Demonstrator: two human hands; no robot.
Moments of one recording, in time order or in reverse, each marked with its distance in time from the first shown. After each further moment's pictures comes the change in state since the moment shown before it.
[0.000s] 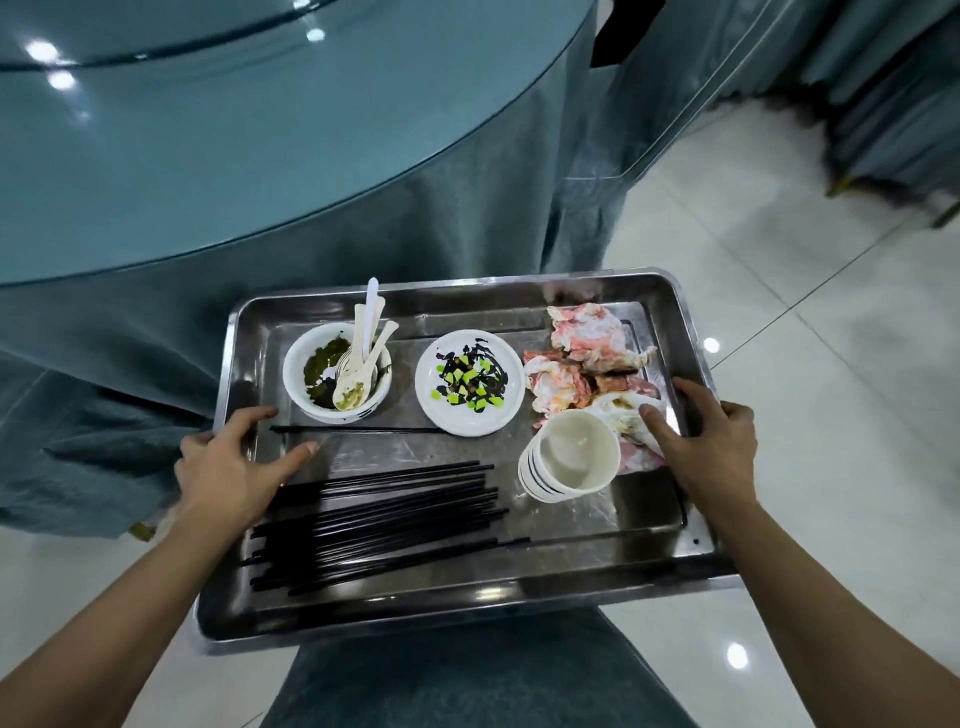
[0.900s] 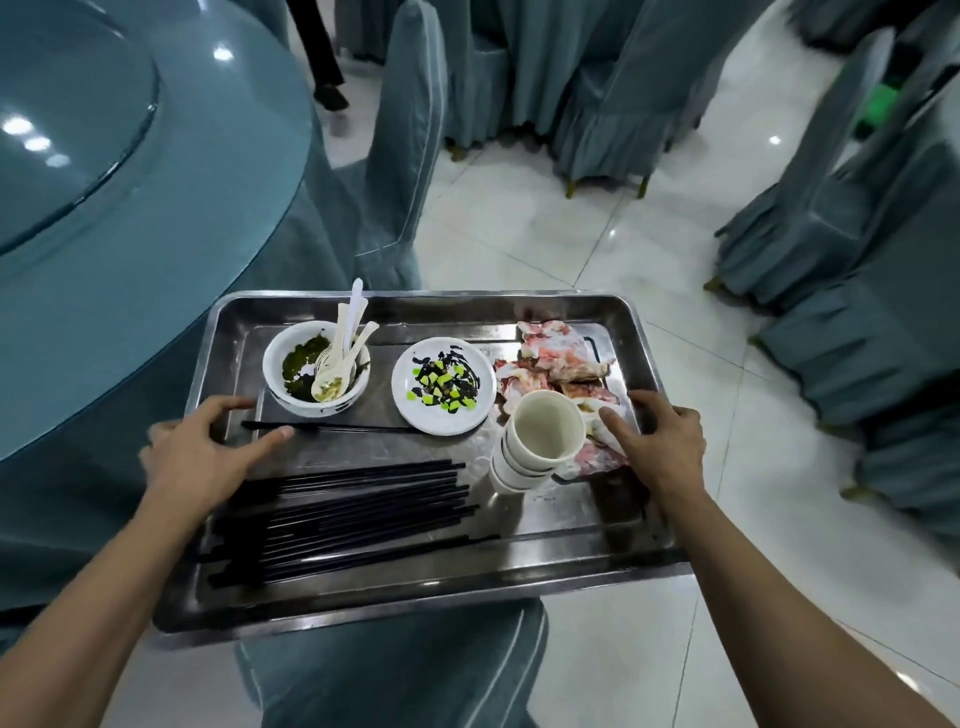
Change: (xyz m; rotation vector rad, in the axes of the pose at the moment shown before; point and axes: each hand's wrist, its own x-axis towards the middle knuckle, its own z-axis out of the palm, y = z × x) left_hand -0.092 0.221 -0.081 0.017 -0.151 0.460; right_hand -0.125 0.046 -0.211 0.027 0.309 0.310
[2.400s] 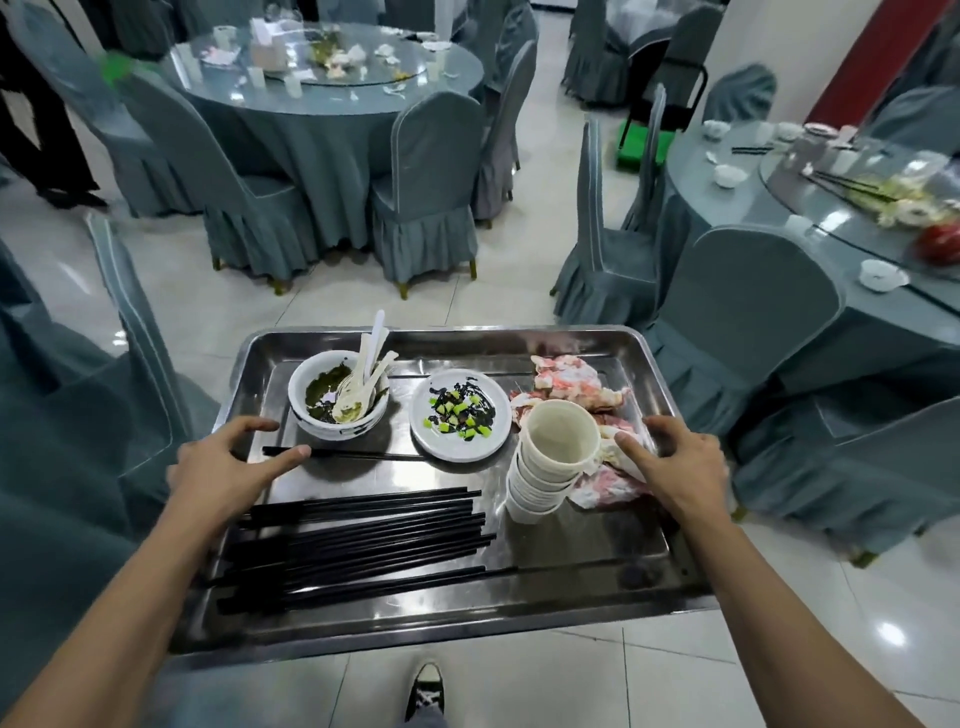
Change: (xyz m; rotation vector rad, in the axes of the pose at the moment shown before) left_hand 0.056 0.468 0.205 -0.020 -0.171 0.366; right_hand 0.263 0.215 -0.277 0.011 0.273 0.233
